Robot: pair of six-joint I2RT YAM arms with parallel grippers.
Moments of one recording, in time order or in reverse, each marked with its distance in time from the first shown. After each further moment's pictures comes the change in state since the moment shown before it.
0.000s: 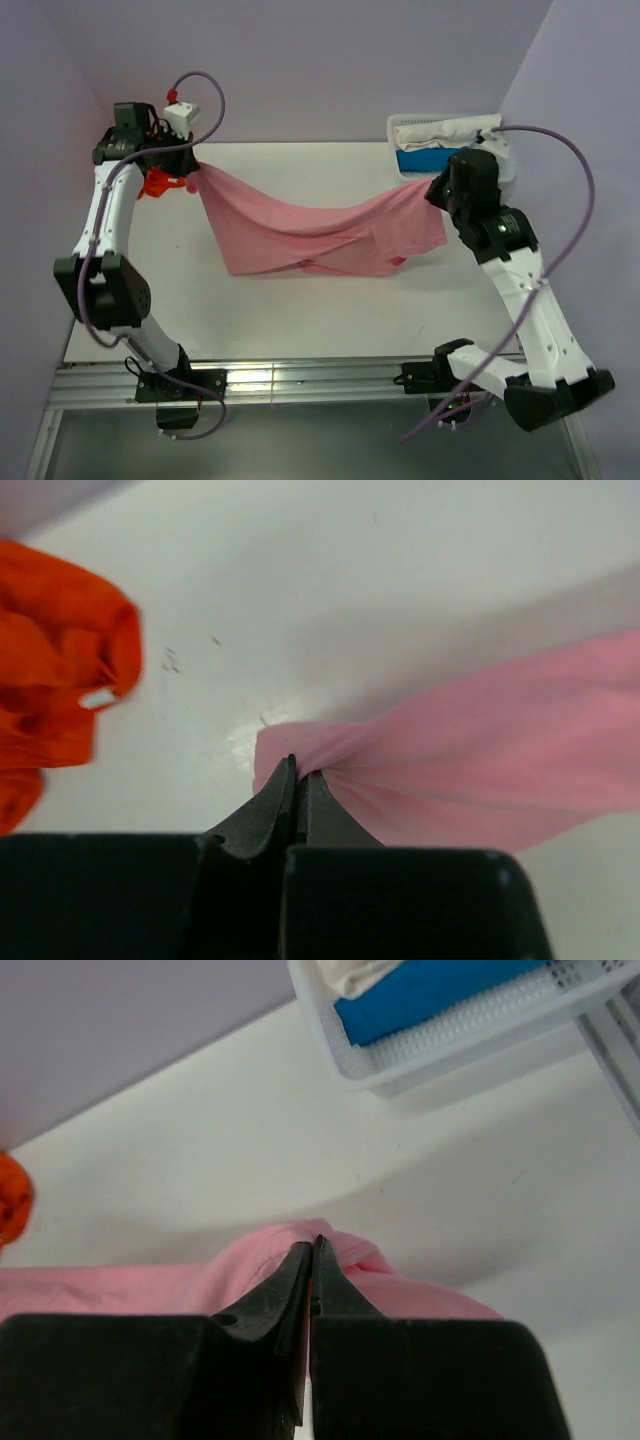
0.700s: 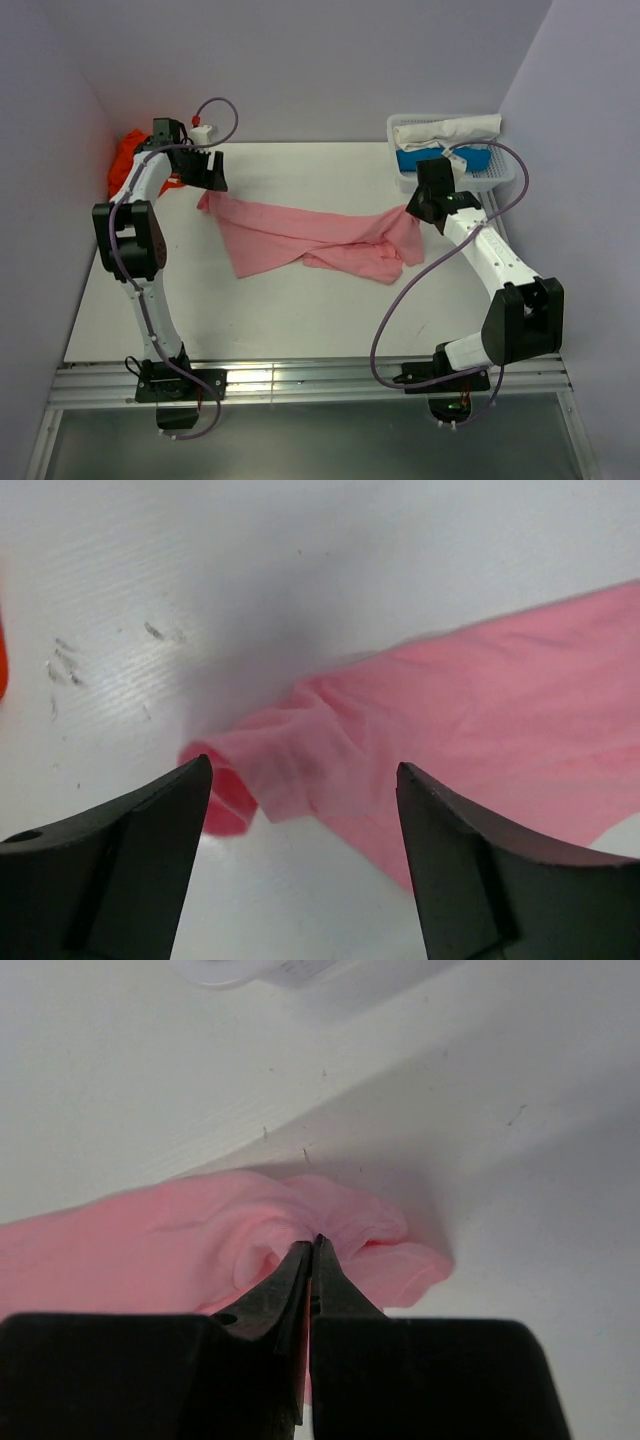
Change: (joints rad) left arm -0.014 0.510 0.159 0.045 0.024 -0.087; right arm -0.096 0.363 -0.230 0.220 -0.062 0.020
